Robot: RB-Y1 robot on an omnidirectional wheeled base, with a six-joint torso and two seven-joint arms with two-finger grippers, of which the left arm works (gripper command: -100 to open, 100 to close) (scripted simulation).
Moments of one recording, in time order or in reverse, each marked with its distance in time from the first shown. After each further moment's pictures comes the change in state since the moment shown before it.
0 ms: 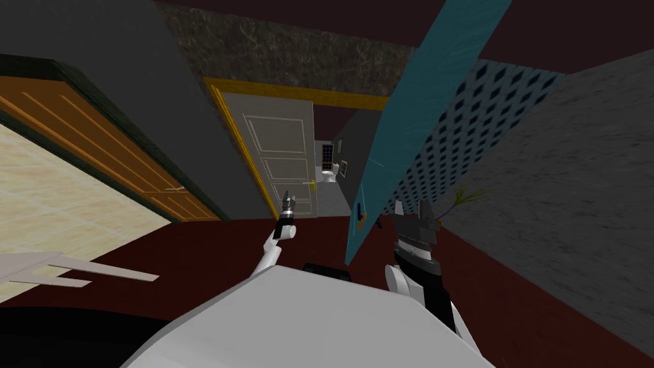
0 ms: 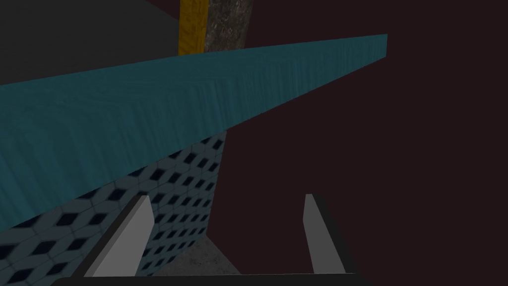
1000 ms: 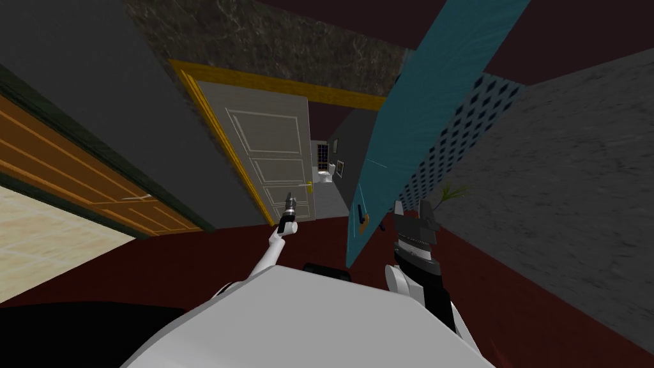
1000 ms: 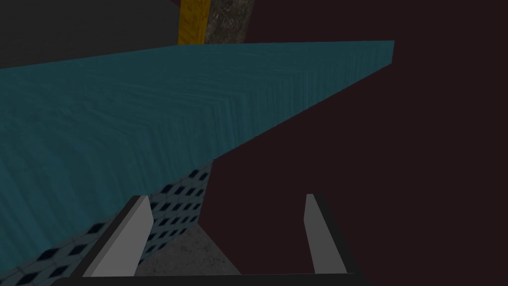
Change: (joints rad) arm -0.146 0.026 0.047 0.256 0.050 0.008 -0.081
